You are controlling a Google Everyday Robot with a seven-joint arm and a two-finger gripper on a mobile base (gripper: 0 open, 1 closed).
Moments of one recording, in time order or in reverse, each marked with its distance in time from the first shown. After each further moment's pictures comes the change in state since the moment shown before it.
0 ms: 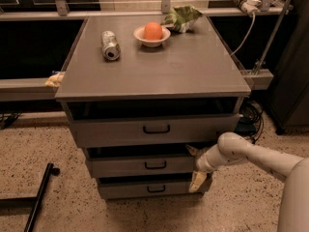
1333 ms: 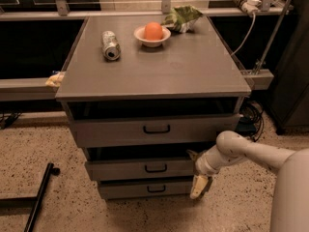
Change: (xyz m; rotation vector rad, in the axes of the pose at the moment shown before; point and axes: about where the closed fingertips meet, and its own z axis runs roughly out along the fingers) arm 0.001 0.031 -0.005 -0.129 0.033 0.099
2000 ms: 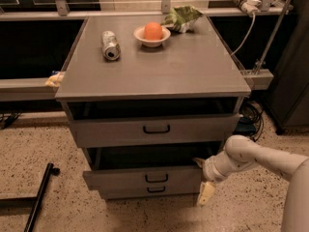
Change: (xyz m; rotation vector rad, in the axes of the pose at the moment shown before) arm 0.014 0.034 -0.018 -0.053 -0.006 0.098
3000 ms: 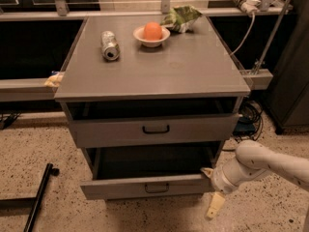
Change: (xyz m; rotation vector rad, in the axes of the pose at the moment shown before) arm 0.007 0.060 -0.030 -0.087 0.000 0.117
